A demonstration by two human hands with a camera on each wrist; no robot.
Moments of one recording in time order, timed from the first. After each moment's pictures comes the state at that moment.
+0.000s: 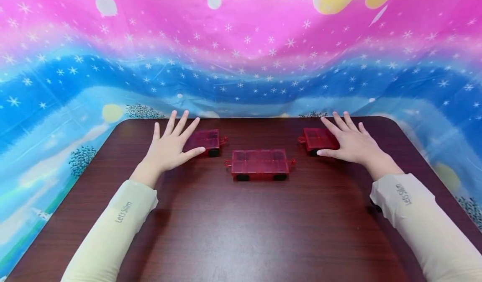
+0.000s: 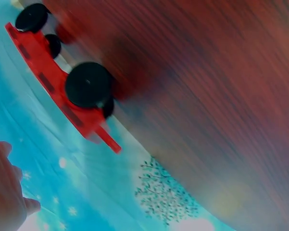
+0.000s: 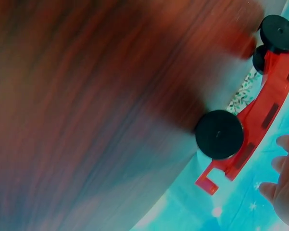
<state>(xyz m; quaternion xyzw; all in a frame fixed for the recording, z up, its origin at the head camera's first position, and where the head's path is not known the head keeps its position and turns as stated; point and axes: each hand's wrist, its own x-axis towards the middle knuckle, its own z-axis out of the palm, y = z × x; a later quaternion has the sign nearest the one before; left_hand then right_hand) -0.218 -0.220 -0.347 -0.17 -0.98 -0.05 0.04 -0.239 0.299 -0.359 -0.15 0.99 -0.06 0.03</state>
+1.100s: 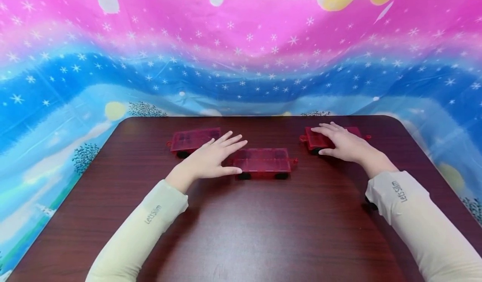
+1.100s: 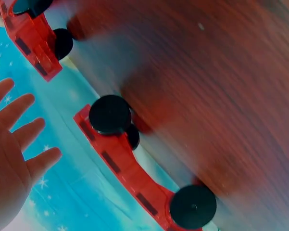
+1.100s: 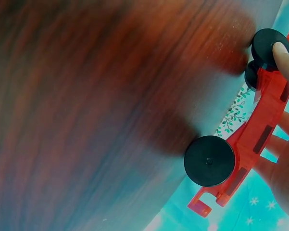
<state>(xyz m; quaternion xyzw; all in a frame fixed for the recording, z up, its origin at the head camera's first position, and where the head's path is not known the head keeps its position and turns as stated) -0.202 -0.134 -0.351 -0.34 -0.93 -0.11 -0.06 -0.248 0.281 -0.361 -0.23 0.96 -0.12 0.06</state>
